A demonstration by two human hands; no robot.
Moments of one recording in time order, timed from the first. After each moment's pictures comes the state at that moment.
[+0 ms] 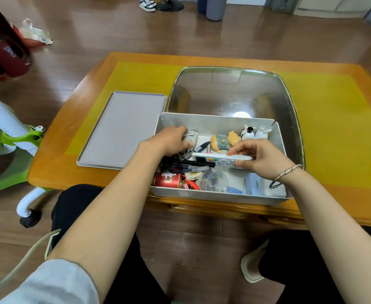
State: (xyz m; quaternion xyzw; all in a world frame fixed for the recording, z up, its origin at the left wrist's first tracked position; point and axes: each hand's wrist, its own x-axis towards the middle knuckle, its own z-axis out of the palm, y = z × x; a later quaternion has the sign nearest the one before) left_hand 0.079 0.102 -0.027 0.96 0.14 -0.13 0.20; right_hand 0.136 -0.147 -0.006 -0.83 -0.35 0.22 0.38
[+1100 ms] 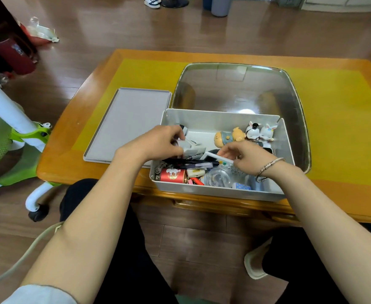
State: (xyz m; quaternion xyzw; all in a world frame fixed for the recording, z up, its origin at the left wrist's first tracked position) left_hand 0.021 0.105 0.009 0.95 0.13 -0.09 0.26; right_hand 0.131 -0.116 -0.016 -0.85 -0.39 0.26 0.24
